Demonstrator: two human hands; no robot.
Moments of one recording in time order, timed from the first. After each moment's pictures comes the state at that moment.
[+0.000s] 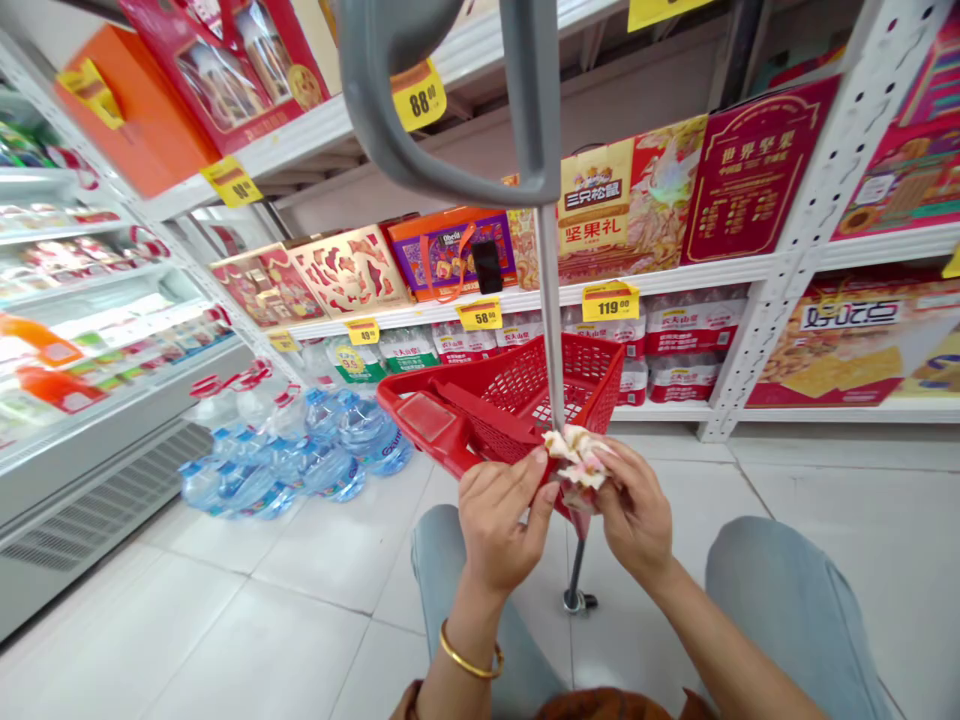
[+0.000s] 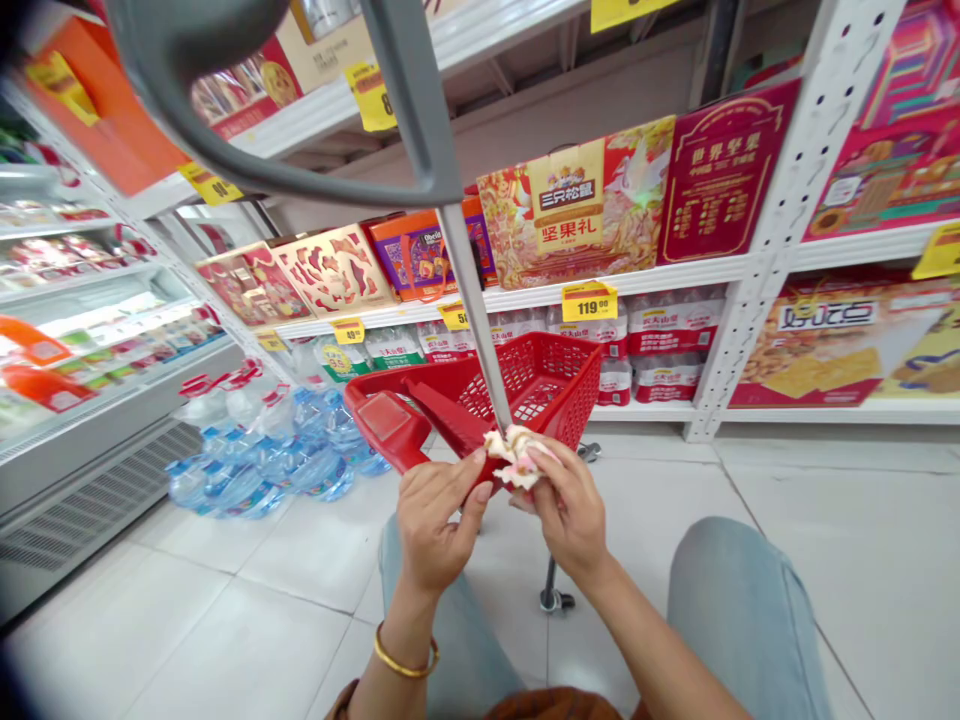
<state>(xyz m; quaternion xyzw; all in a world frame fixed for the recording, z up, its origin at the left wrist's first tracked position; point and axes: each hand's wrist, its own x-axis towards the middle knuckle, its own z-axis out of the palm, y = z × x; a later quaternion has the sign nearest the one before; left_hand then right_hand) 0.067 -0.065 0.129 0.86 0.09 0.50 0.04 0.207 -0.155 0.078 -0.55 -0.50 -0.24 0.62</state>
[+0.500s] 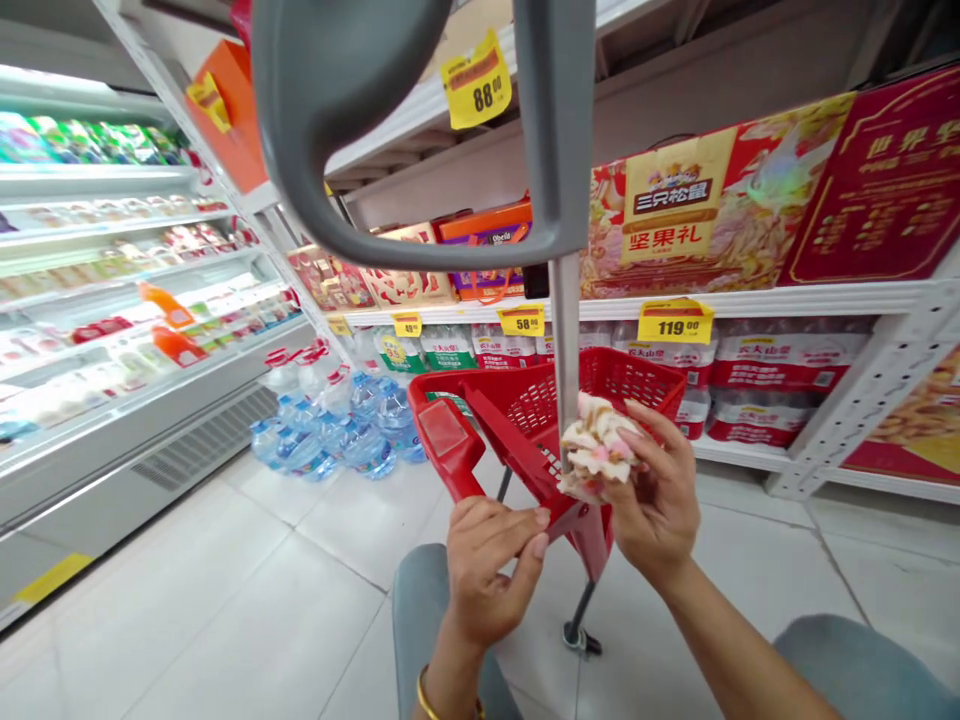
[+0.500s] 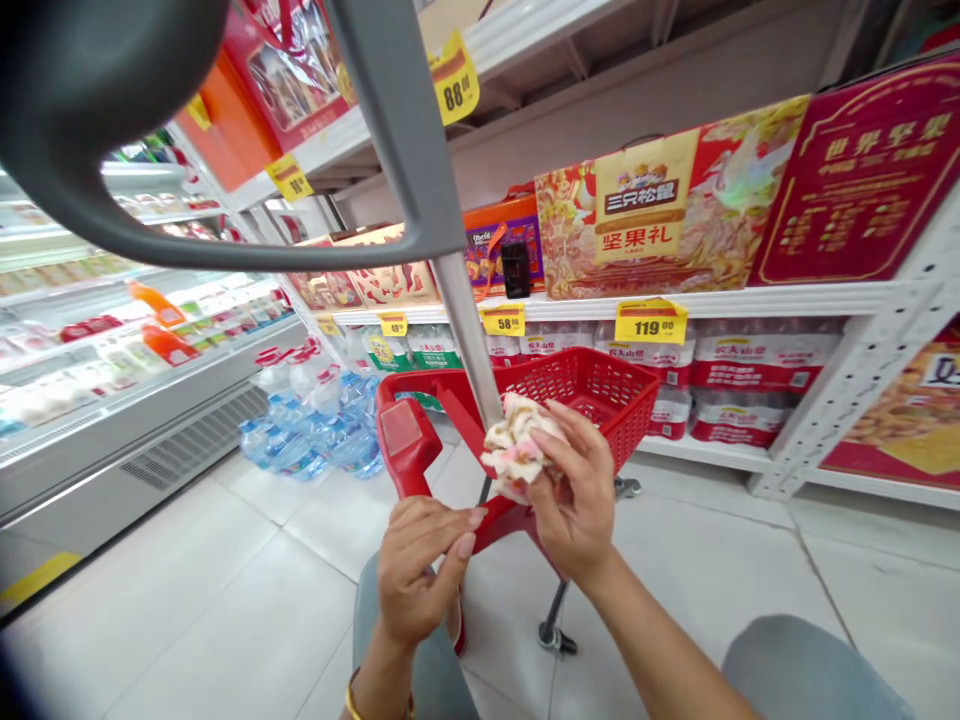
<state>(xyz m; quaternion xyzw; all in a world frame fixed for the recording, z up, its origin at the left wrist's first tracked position) 0.053 -0.053 0.142 0.85 0.14 0.50 0.11 0.229 -0.099 0.134 -0.46 -0.51 -0.19 0.71</state>
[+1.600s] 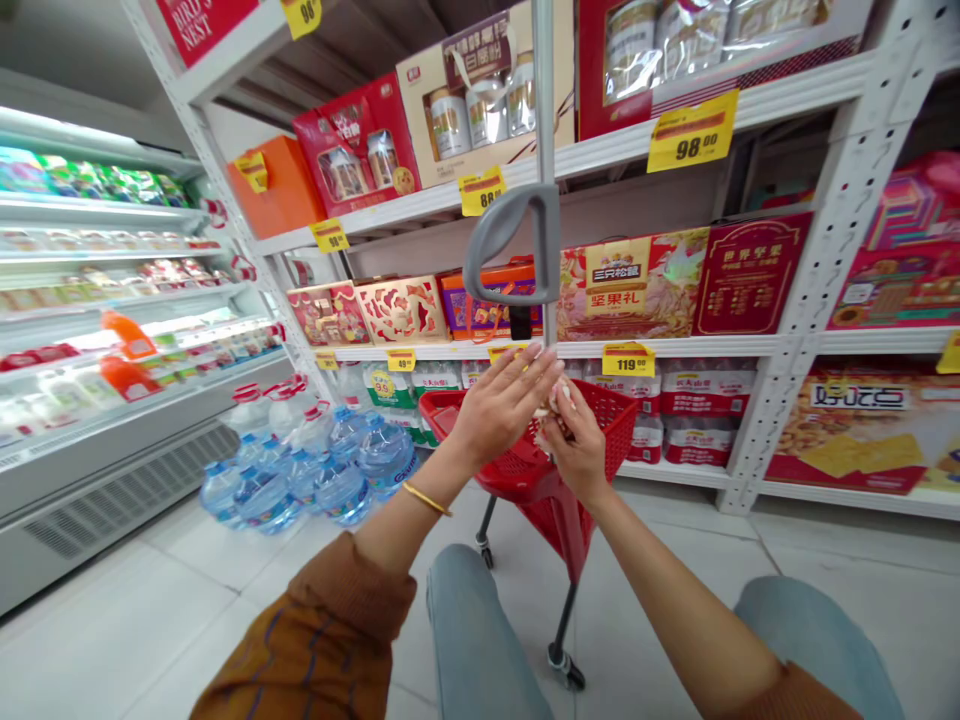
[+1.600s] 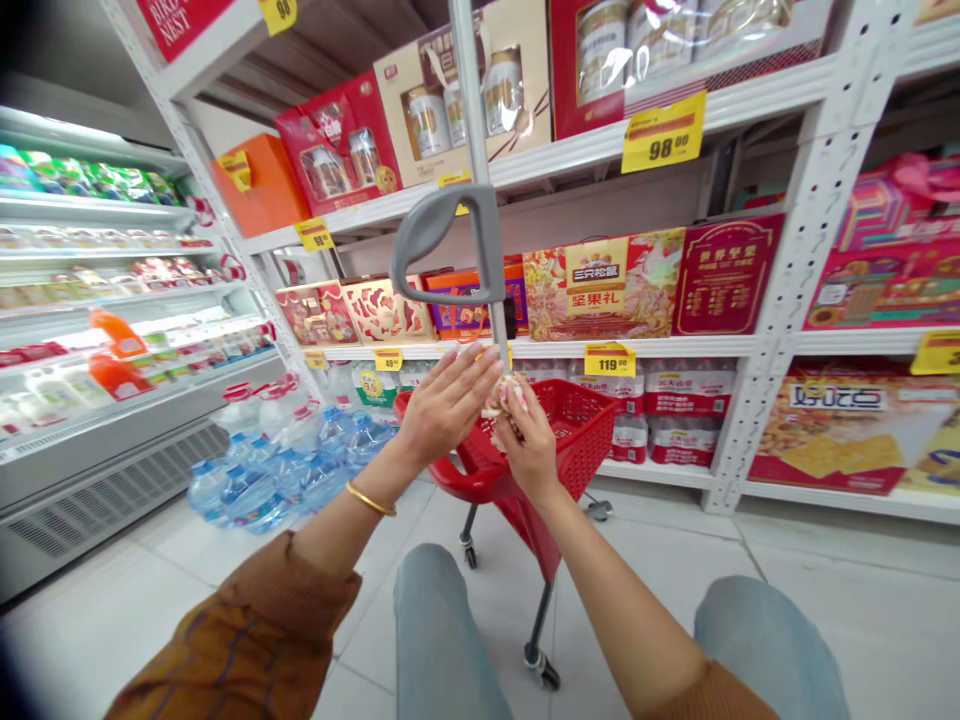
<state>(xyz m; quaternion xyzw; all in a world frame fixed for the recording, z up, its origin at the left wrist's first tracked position) 0.069 0.018 0.256 0.86 -0.07 0.45 -0.23 0.200 -0.052 0.152 -0.46 -0.53 -0.26 0.66</state>
